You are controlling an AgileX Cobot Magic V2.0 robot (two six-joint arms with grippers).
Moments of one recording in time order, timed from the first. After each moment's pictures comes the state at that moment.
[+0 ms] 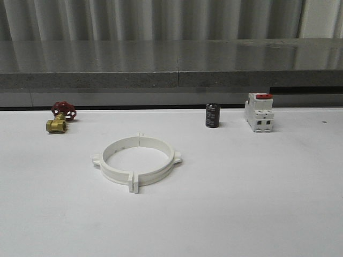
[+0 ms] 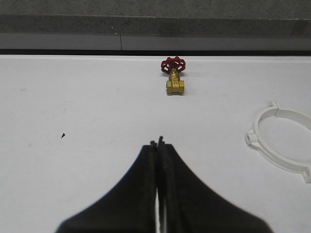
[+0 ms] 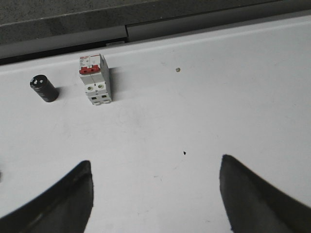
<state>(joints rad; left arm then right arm) -0.13 0.49 -0.46 0.07 0.47 -0.17 0.18 0.88 -0.79 -0.37 0.65 0.63</state>
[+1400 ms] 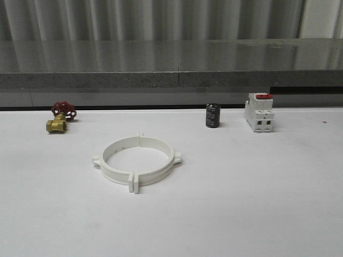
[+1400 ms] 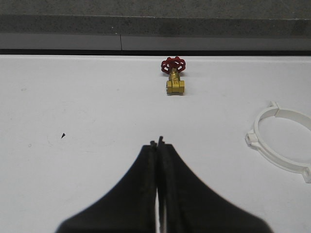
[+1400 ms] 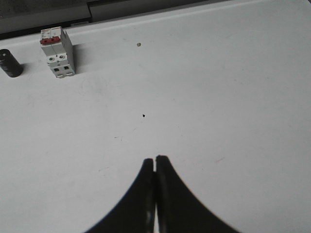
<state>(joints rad) -0.13 0.49 -0.46 0.07 0.47 -0.17 0.18 0.57 -0.63 -0.41 0.82 0.62</state>
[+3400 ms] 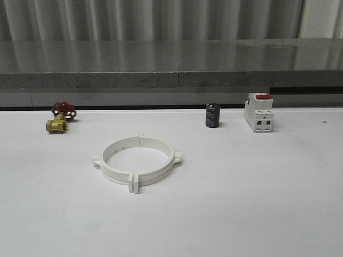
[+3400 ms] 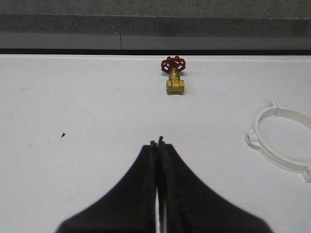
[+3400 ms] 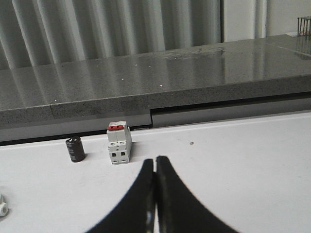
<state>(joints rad) -0.13 0.49 -0.46 0.07 0.47 -0.17 -0.02 -0.01 0.03 -0.01 0.03 0.17</state>
